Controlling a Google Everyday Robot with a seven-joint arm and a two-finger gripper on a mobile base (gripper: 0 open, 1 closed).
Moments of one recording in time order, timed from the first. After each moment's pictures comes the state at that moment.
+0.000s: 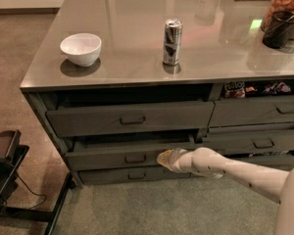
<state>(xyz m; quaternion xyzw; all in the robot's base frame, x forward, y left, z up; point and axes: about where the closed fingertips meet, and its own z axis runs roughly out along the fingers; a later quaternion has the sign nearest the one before) 0.629 -0.081 0.395 -0.57 0.70 0.09 0.41</state>
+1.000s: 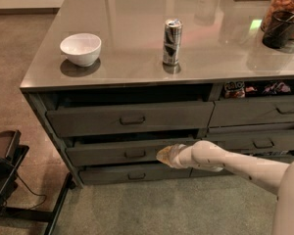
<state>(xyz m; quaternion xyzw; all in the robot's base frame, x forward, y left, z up) 0.634 -0.075 0.413 -0.59 0.70 0.10 0.40</state>
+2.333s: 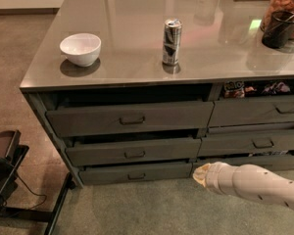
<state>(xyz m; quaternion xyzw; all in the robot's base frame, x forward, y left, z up) 0.487 -0.197 0.523 -0.50 0.80 0.01 0.33</state>
